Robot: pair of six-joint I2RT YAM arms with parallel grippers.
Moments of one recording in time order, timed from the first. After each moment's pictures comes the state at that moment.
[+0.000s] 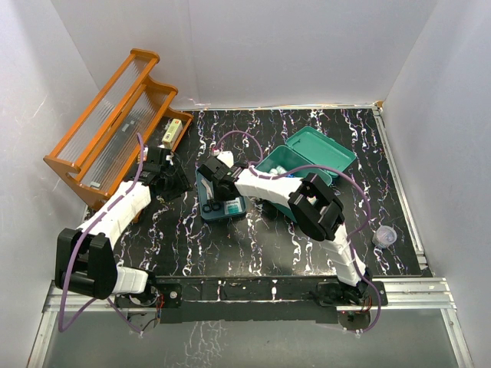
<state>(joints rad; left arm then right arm) -0.23 1.34 0.92 -0.54 0.01 -0.64 0.91 2.19 1.72 -0.61 0.29 0.71</state>
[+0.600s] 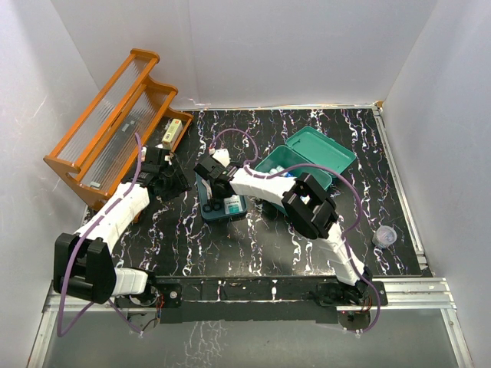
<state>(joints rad) -0.23 1.31 0.92 -0.56 -0.01 -0.64 0.92 2.26 1.81 -0.63 0.36 0.66</state>
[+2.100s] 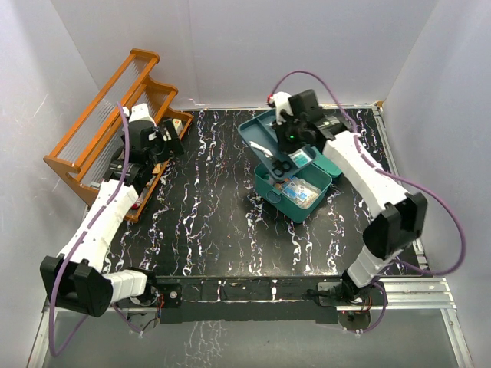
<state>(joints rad) -0.23 1.20 1.14 -0.44 -0.26 -0.39 0.48 1.69 1.72 -0.84 -0.11 -0.10</state>
